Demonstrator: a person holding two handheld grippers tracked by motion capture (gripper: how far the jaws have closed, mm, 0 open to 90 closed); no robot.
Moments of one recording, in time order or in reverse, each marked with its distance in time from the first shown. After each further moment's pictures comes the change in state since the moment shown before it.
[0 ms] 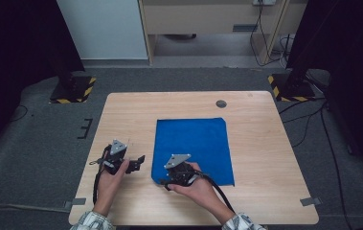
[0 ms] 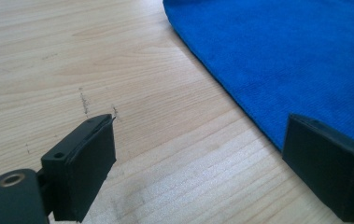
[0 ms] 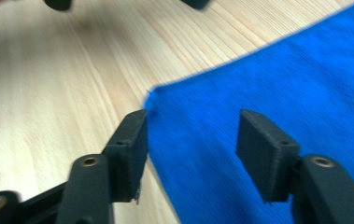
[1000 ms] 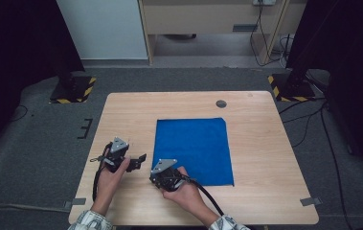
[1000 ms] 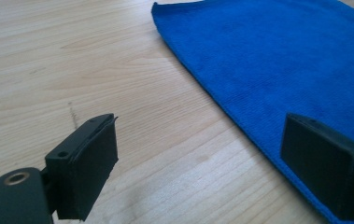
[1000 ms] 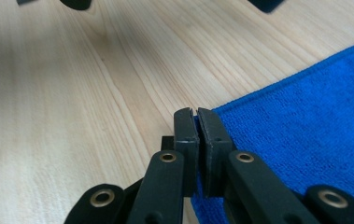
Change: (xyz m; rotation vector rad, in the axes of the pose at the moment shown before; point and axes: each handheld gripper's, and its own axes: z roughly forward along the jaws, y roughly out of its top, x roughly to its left) left arm -0.001 0.013 0.001 -0.008 -0.060 0.027; right arm 0.025 0.008 0.030 -0.008 0.004 -0.006
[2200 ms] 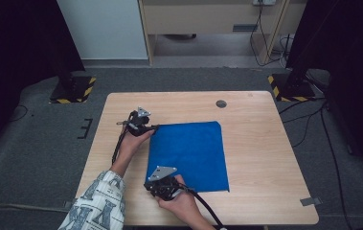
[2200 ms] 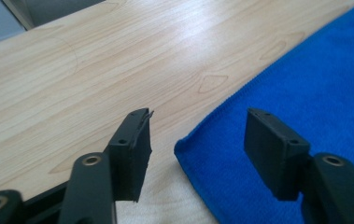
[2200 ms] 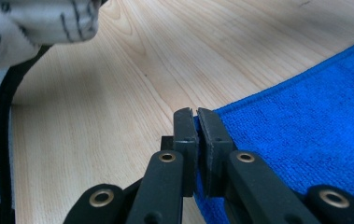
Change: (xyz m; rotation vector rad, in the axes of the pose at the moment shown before) left arm 0.034 0.081 0.112 0.080 0.038 0.072; right arm 0.028 -0.004 -0.004 -0.068 0.029 0.053
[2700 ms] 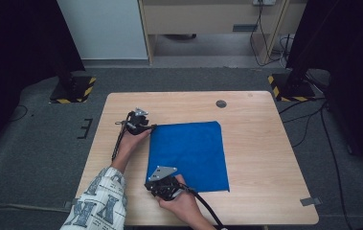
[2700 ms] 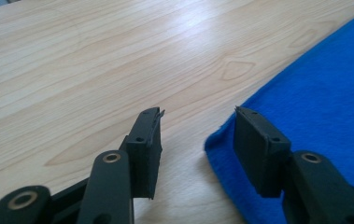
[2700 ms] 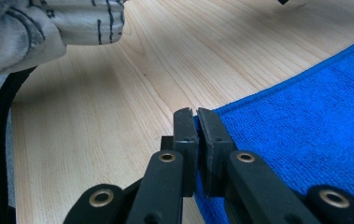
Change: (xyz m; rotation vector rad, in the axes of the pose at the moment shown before) left arm 0.019 -0.014 0.016 0.016 -0.007 -0.046; right arm 0.000 0.001 -0.003 0.001 -0.004 -0.005
